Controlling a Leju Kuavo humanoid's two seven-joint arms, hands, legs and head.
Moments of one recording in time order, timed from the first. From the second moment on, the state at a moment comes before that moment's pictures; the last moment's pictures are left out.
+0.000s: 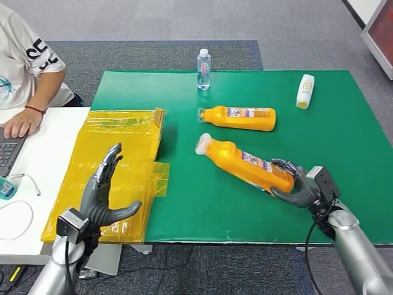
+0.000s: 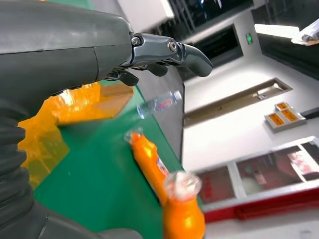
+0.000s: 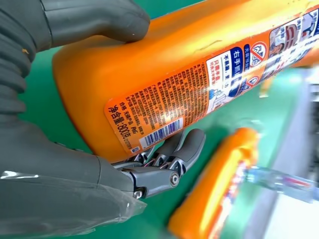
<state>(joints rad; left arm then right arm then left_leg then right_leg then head) -0.05 0.08 -0.20 -1.53 -0.14 -0.21 -0.70 -0.45 -0.27 0.29 -0.82 0.06 0.43 -0.61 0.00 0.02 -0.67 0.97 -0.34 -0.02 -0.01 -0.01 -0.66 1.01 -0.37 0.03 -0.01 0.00</state>
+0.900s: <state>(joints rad) -0.14 0.03 0.06 -1.26 0.09 -1.11 -0.70 -0.38 -0.05 0.27 -1.16 0.08 0.51 -0.58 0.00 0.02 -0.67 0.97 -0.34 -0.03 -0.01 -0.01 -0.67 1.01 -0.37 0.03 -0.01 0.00</state>
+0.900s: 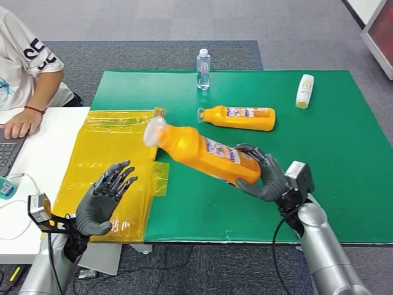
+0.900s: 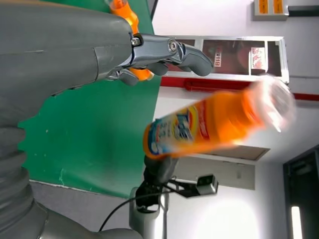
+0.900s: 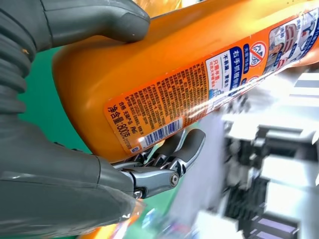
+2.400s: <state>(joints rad) -0.31 -0.02 -0.07 -1.36 0.07 -1.02 -0.70 -0.40 0.14 0.55 -1.11 0.21 0.24 -0.53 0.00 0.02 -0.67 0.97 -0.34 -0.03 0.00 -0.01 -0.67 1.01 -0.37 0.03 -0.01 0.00</state>
